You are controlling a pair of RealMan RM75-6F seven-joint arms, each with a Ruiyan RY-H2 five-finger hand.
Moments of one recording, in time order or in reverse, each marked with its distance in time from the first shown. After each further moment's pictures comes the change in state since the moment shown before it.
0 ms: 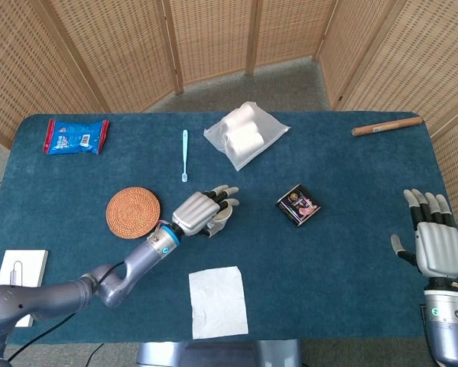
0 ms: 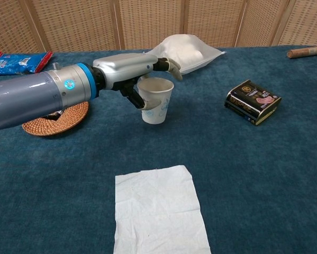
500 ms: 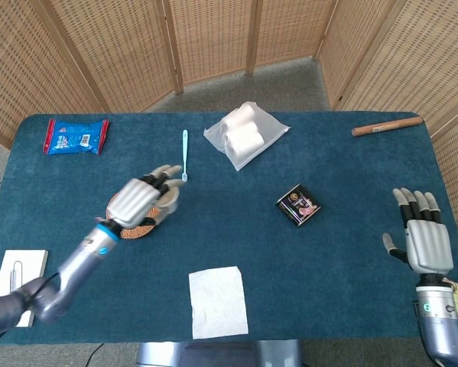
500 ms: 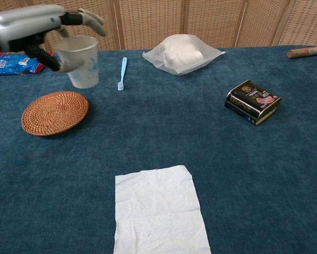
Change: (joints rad) left arm 0.219 0.366 0.069 -0.292 0.033 0.250 0.019; right arm 0.022 -0.031 0.014 0.013 -0.006 -0.049 -0.029
